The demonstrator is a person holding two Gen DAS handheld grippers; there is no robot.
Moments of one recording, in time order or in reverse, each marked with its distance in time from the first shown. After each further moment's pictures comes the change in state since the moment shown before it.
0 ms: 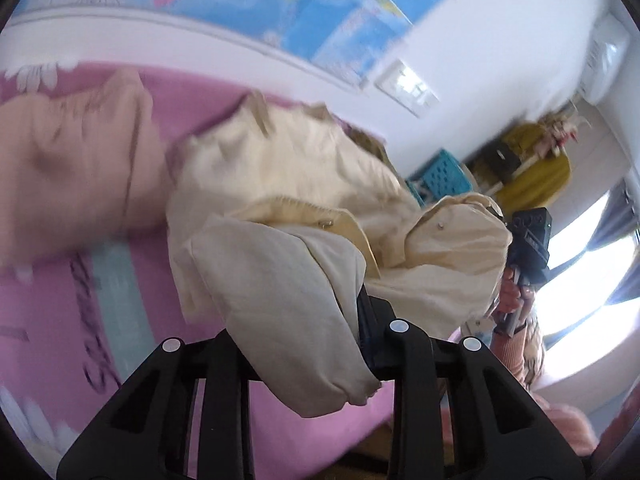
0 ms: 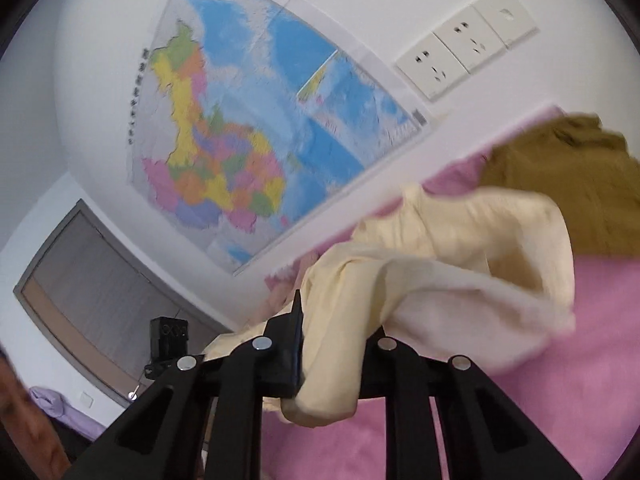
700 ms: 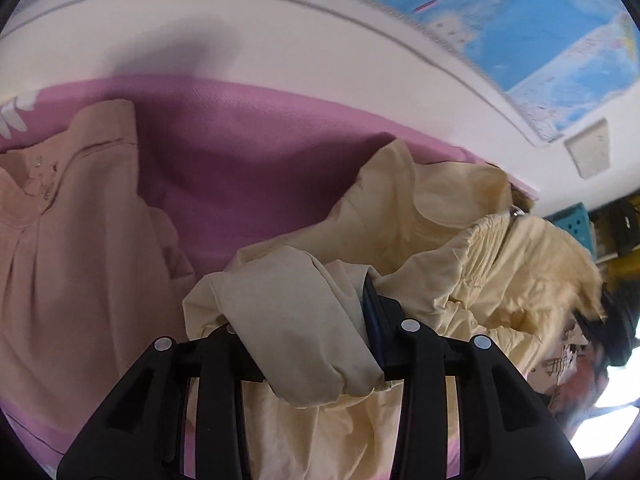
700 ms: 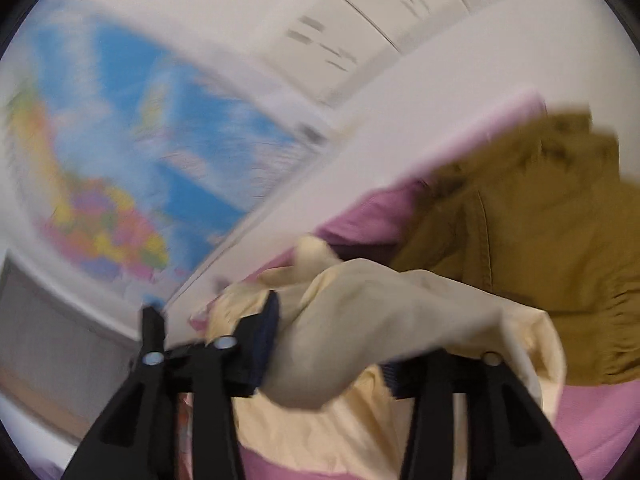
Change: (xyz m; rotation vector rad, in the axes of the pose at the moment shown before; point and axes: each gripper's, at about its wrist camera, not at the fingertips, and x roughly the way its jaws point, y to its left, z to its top) left arm 0.174 0.077 0.175 -0.220 0.171 0.384; right arm 0.093 -0.085 0.090 0.115 0.053 -0.232
